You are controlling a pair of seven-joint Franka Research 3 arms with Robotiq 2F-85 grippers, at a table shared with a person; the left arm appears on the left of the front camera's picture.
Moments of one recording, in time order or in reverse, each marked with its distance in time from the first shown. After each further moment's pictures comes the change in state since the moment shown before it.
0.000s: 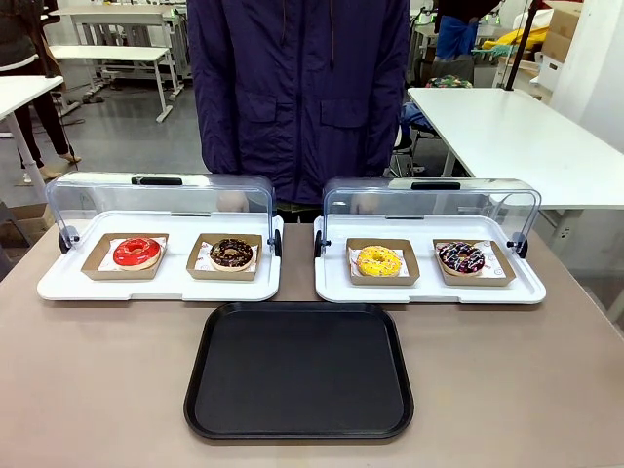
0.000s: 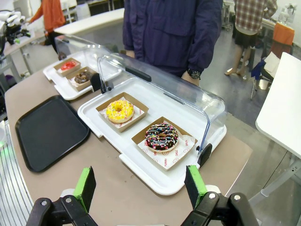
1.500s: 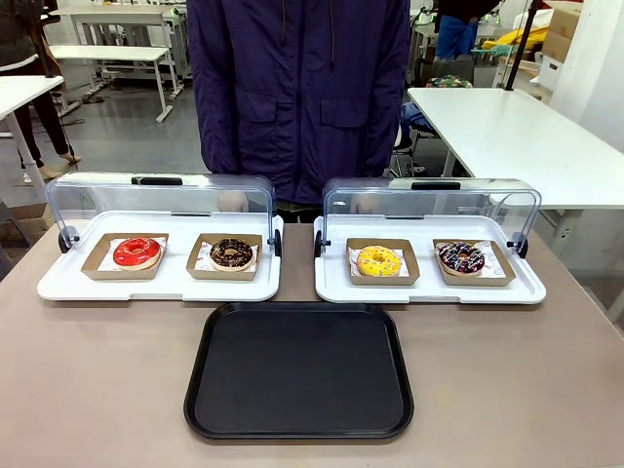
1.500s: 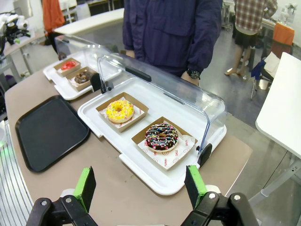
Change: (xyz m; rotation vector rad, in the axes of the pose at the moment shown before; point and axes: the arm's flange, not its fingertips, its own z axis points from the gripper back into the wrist) left arm 0.000 0.000 0.000 0.000 0.000 0.000; right arm 0.000 0.000 0.000 0.000 0.000 0.000
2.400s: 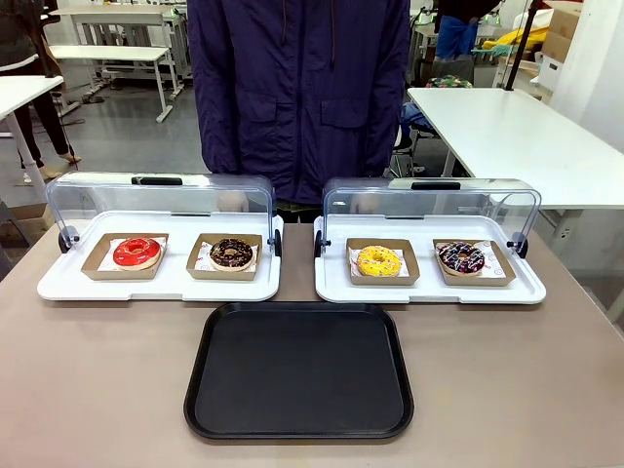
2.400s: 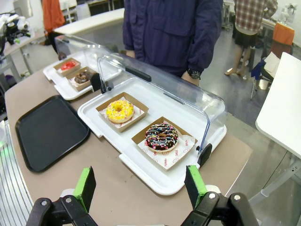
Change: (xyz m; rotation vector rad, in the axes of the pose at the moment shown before) left arm 0.000 0.000 0.000 0.000 0.000 0.000; right arm 0.000 0.000 0.000 0.000 0.000 0.000
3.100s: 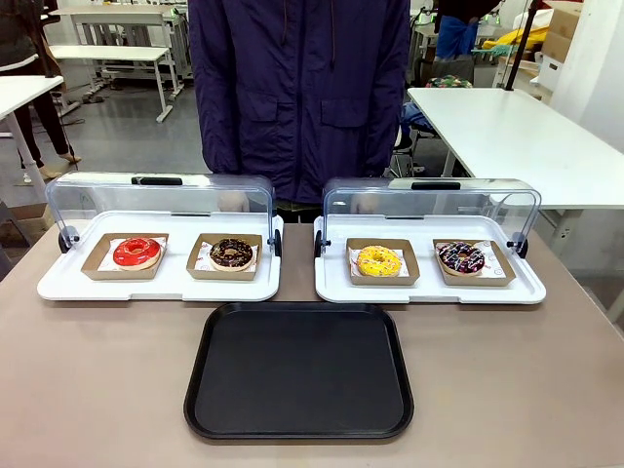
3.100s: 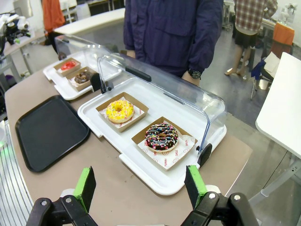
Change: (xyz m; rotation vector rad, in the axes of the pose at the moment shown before) left arm 0.000 0.000 0.000 0.000 0.000 0.000; right arm 0.000 0.000 0.000 0.000 0.000 0.000
